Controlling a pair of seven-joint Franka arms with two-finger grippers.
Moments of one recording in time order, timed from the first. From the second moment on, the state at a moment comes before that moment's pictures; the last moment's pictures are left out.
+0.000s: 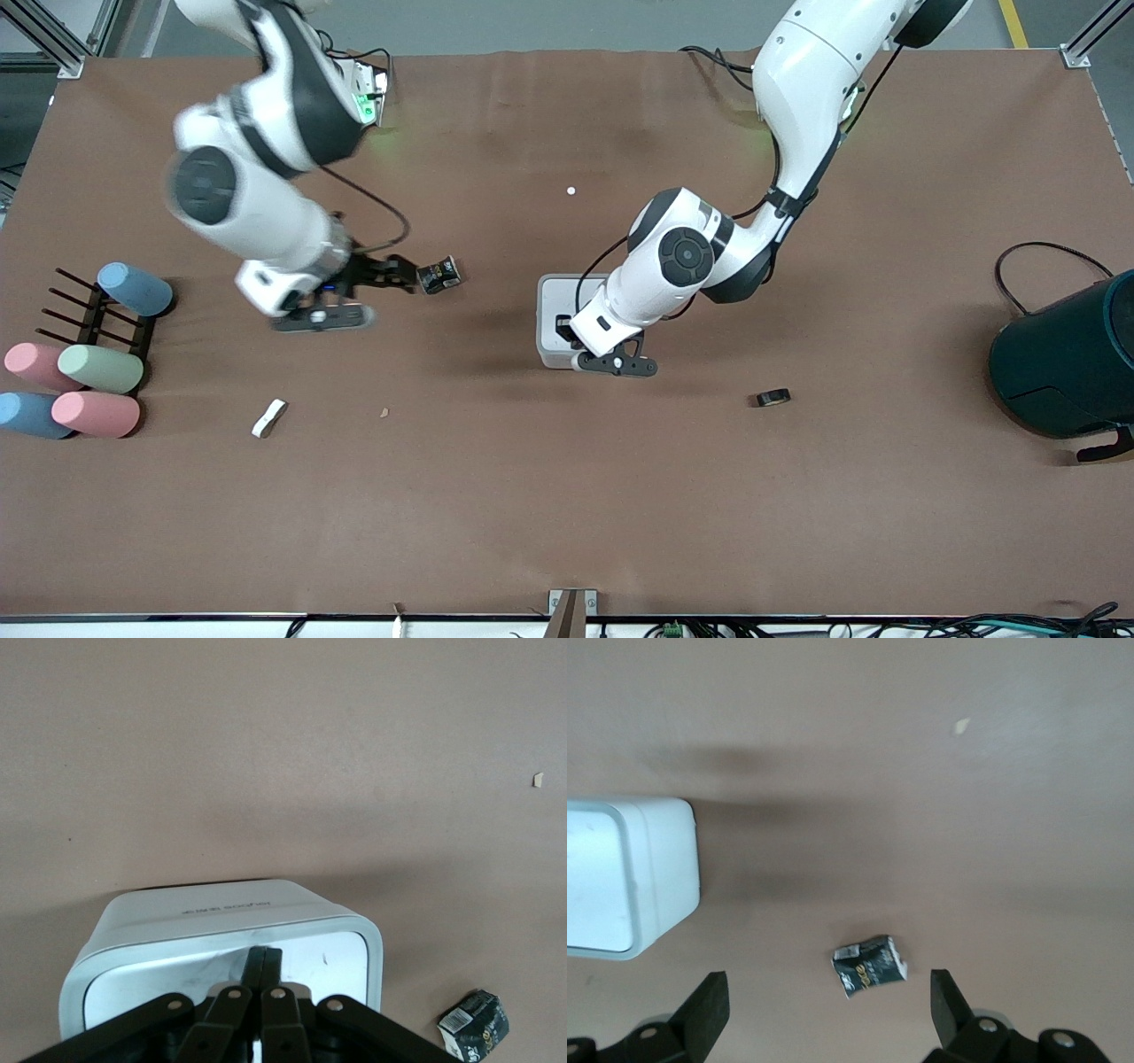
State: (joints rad) left arm -0.48 0.67 -0.24 -1.55 -0.24 2.43 -0.48; right arm 0.28 0.18 0.15 -1.94 0.14 2.07 0.32
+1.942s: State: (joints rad) left arm -0.08 0.63 -0.17 -1.83 0.17 2.48 -0.02; right arm 0.43 0.32 0.15 -2.29 0.07 2.47 0.31
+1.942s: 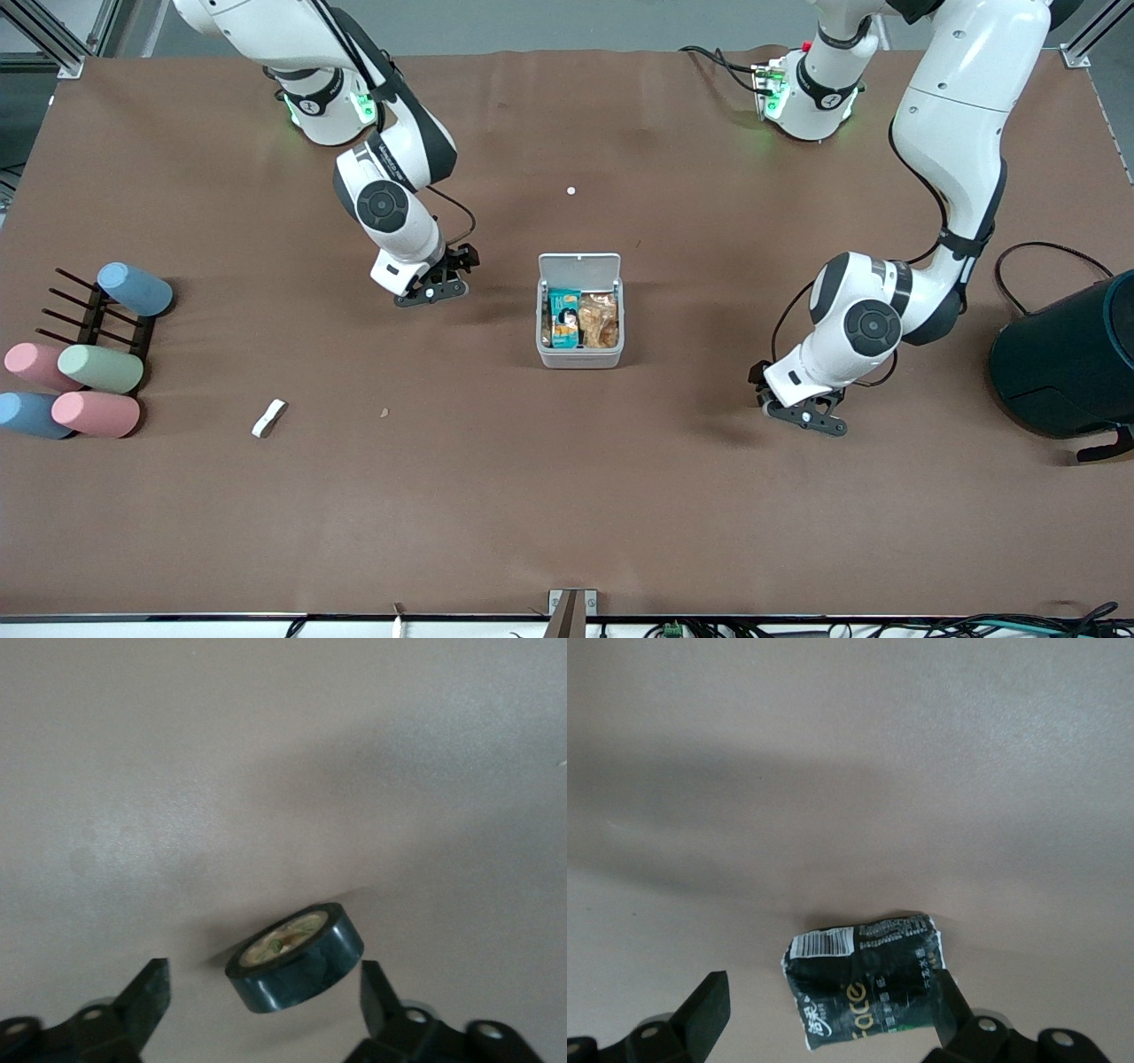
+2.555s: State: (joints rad) left arm -0.09 0.63 -0.18 -1.83 0.17 2.49 -0.05; right arm 0.43 0.34 0.13 -2.29 0.07 2.48 0.31
